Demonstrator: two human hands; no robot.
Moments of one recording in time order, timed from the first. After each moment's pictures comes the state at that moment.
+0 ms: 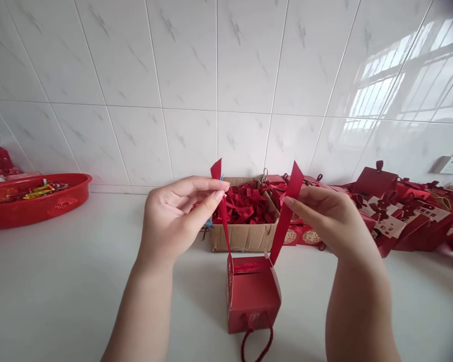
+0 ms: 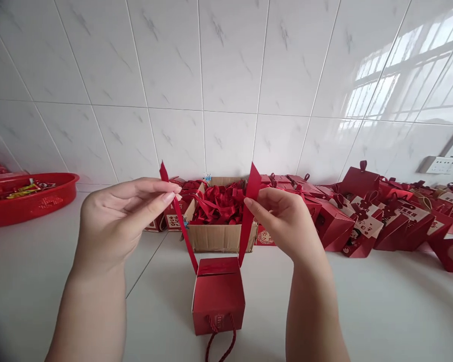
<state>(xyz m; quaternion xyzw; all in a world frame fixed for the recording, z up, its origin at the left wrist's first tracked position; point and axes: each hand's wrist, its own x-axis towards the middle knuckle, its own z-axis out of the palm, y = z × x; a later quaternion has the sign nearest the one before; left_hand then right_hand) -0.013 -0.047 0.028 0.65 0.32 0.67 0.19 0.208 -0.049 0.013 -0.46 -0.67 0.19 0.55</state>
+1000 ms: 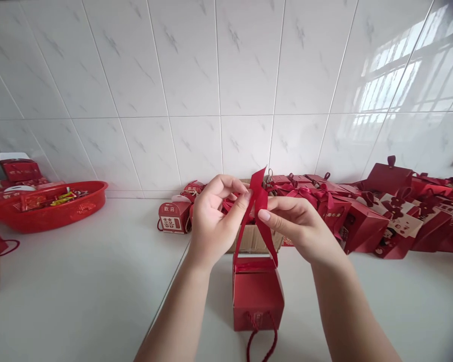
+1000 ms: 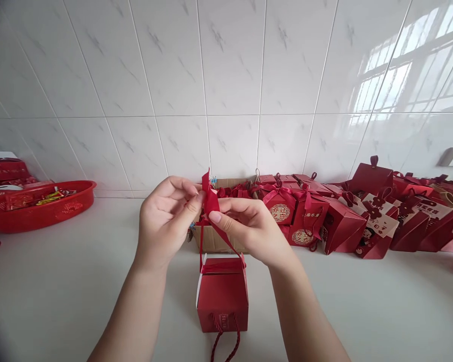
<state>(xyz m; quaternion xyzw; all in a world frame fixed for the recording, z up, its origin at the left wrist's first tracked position) 0.021 -0.038 0.017 0.67 0.28 0.64 0.24 0.176 -0.042 0.006 -0.21 -0.70 0.42 0.53</state>
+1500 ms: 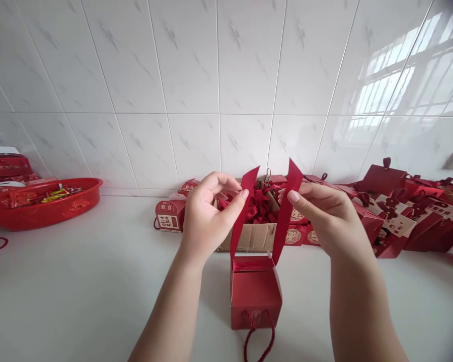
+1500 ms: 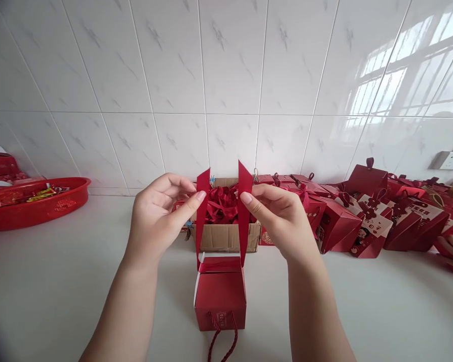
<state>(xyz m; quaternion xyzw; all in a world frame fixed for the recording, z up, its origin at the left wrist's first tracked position) 0.011 -0.037 0.022 0.68 0.34 0.62 0.18 0.200 -0.042 0.004 -0.30 -0.64 0.32 0.64</state>
